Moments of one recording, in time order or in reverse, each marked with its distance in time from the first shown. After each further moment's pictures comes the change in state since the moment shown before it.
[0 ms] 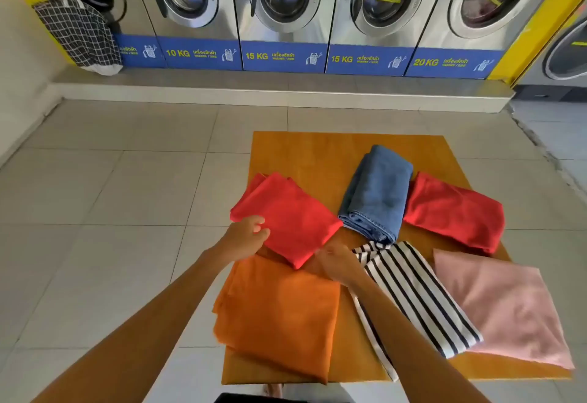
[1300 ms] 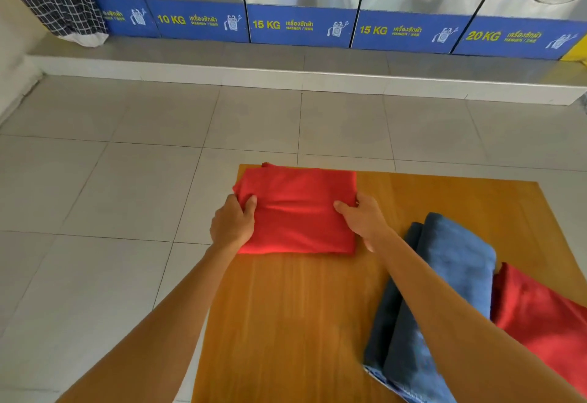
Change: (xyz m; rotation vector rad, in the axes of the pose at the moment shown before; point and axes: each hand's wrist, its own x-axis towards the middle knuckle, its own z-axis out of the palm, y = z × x) left_hand 0.332 0.006 -0.036 0.019 0.461 -0.259; right_hand 0.345 -0.104 -0.095 0.331 0.075 0.049
